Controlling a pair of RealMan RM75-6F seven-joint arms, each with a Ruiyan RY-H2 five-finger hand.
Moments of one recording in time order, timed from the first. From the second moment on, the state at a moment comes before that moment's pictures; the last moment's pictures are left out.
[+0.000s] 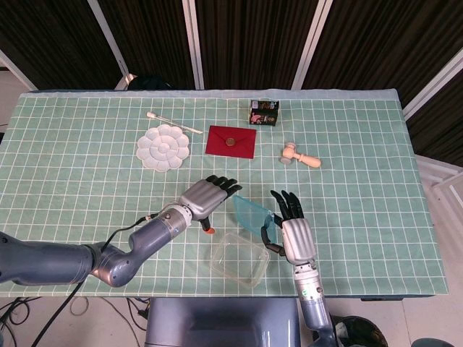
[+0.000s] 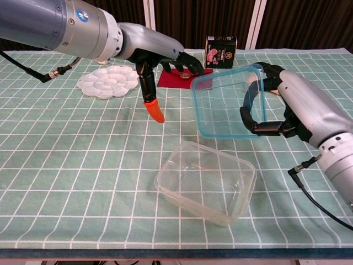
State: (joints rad) left arm -1.49 -1.29 0.07 -1.76 0.54 0.71 0.27; right arm 0.35 -1.91 0.19 -1.41 -1.51 1.44 -0.17
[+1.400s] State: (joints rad) left arm -0.84 -0.91 0.17 -2.12 1.07 1.19 0.22; right arm 0.26 -1.38 0.27 -1.72 -1.18 1.36 -0.47
